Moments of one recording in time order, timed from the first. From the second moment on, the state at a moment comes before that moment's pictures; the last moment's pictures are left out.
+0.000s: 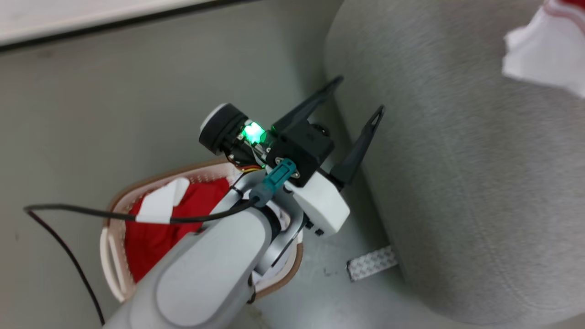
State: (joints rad) left arm -0.78 0.17 -0.70 0.00 -0.18 0.07 0.13; right arm -0.96 -0.60 0.24 0.56 0.62 0.13 -0.26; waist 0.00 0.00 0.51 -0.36
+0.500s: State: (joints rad) left arm -0.85 0.14 -0.72 -0.03 -0.14 0.10 0.09; right arm -1.15 -0.62 0.00 1.03 0.49 0.13 -0.26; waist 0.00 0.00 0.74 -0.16
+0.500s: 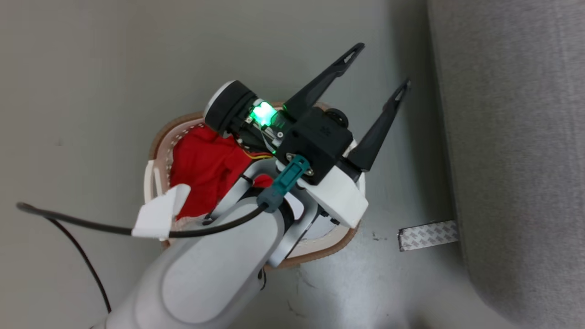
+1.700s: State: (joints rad) left arm -0.40 0.32 -0.48 0.09 -0.34 0.29 -0.08; right arm -0.62 -0.43 -0.01 0.47 0.27 0.13 -0.24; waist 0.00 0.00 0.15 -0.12
